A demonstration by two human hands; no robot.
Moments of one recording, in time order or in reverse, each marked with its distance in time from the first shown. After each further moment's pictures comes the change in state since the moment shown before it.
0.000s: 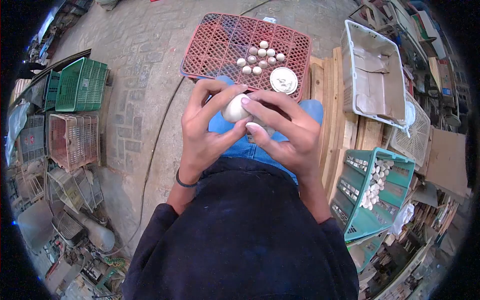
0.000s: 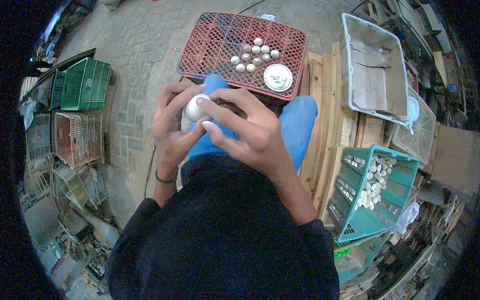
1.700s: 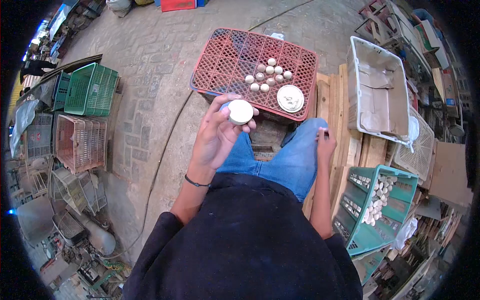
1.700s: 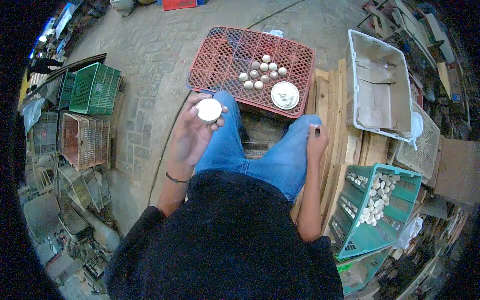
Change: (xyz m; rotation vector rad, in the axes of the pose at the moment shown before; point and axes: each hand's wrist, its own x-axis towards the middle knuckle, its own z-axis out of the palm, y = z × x) left_hand 0.001 -0.034 0.009 -1.220 0.009 -0.641; right_hand -0.162 0.201 -0.040 -0.146 0.482 0.891
